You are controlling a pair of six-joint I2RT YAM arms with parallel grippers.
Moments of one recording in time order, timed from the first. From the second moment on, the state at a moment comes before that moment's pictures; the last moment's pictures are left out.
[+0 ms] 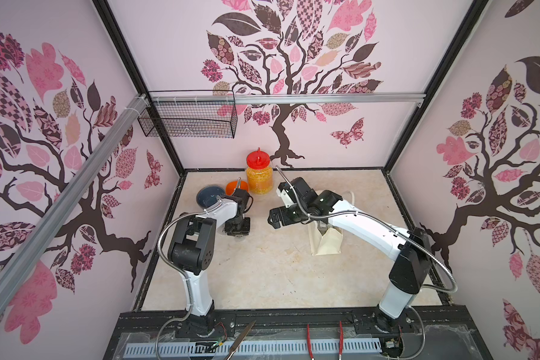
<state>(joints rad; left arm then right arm) -0.26 1.91 1.29 -0.86 -0.05 -0.26 0.79 1.75 1.60 -0.74 -0.13 0.43</state>
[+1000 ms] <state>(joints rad) -0.32 1.55 1.54 -1.02 0.07 -0.37 0.68 1.51 1.73 -0.73 -0.07 0.37</state>
